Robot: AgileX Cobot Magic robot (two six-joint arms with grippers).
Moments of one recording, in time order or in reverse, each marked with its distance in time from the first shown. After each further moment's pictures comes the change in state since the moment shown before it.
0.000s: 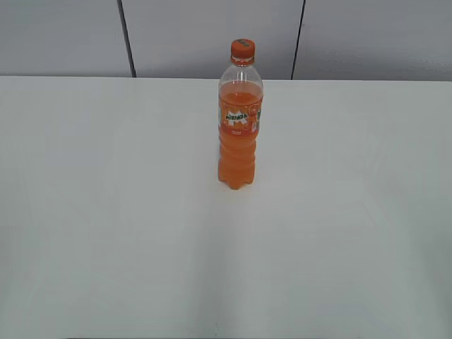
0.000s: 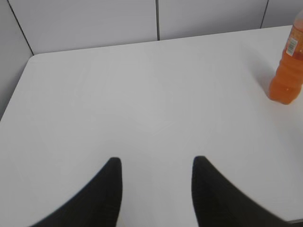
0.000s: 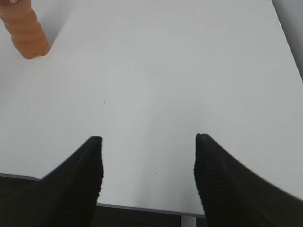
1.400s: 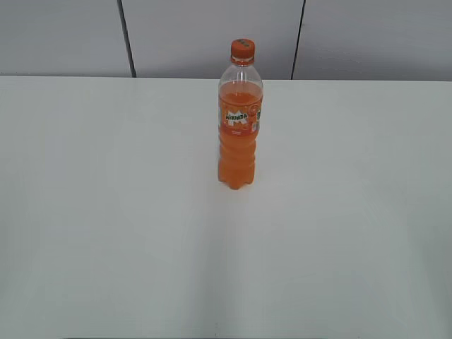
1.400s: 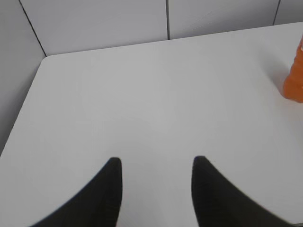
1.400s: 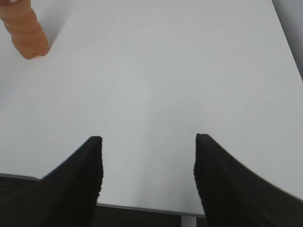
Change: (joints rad) left arm 0.000 0.000 0.000 0.045 0.000 0.001; right arm 0.000 0.000 0.000 0.000 0.000 0.000
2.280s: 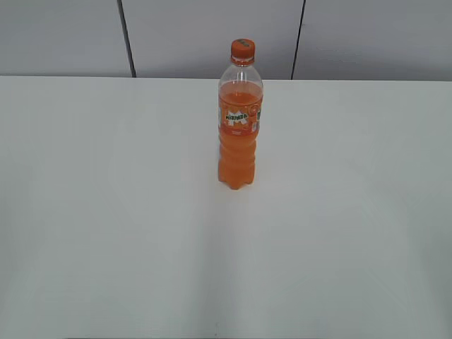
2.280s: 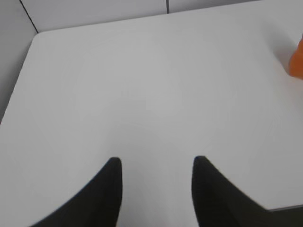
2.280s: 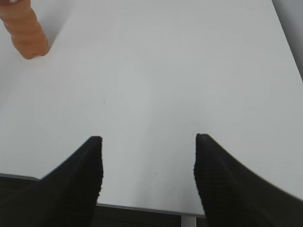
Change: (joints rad) left arm 0.000 0.131 0.000 0.002 -0.003 0.000; right arm 0.000 0.000 0.000 0.000 0.000 0.000
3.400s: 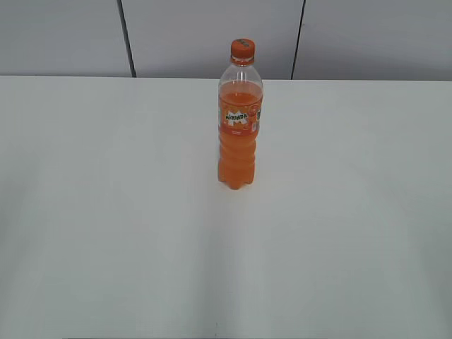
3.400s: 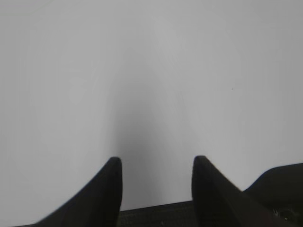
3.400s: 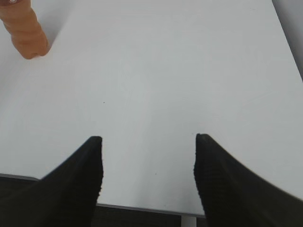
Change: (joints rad) left arm 0.000 0.324 0.000 0.046 -0.011 0.000; right arm 0.000 0.000 0.000 0.000 0.000 0.000
